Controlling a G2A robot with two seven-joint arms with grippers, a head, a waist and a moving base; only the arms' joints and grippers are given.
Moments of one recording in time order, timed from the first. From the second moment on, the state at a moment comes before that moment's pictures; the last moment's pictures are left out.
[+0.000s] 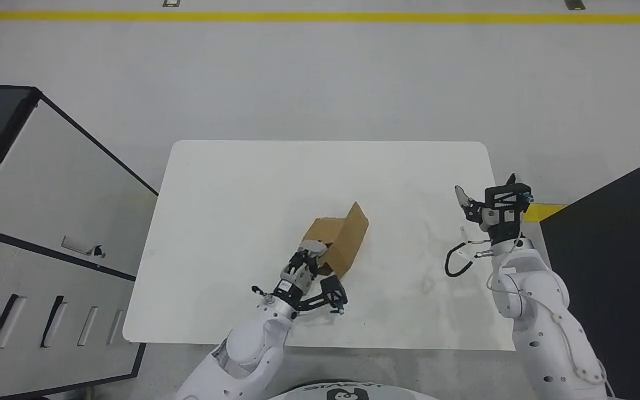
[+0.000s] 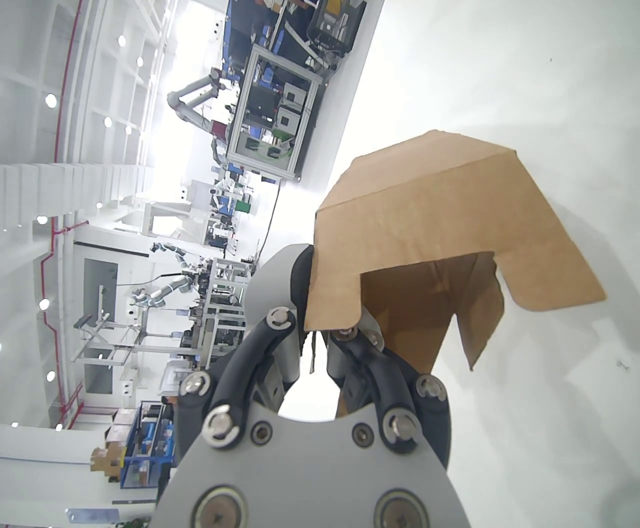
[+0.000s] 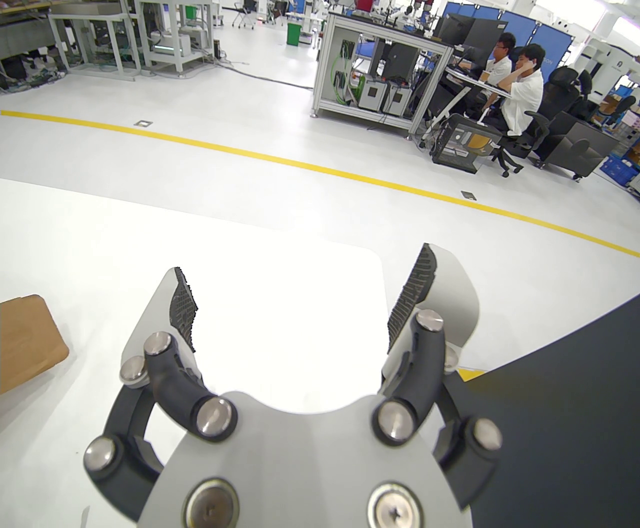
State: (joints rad) left arm 1.78 -1.24 -1.01 -1.80 2.66 0.16 -0.05; right arm -1.73 -1.15 1.60 -1.80 -1.33 0.00 0.00
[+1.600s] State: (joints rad) left arm 1.87 -1.19 -1.21 -2.00 1.86 -0.17 0.50; right arm -1.73 -1.15 1.60 -1.80 -1.33 0.00 0.00
